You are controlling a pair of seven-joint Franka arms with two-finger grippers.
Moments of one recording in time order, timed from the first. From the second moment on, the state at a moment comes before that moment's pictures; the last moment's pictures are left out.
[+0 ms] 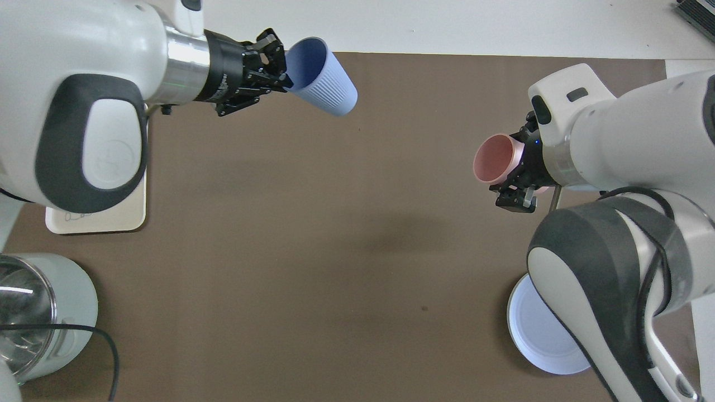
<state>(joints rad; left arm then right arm) -0.30 0.26 -0.04 -1.34 -0.36 2.02 -0.77 0.39 0.02 -0.13 -1.73 0.04 1.93 -0.95</state>
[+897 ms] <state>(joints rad) 0.22 0.20 -0.03 -1.65 -0.22 2.13 0.09 0.07 0.26 -0.15 -1.77 0.91 2.27 -1.47</state>
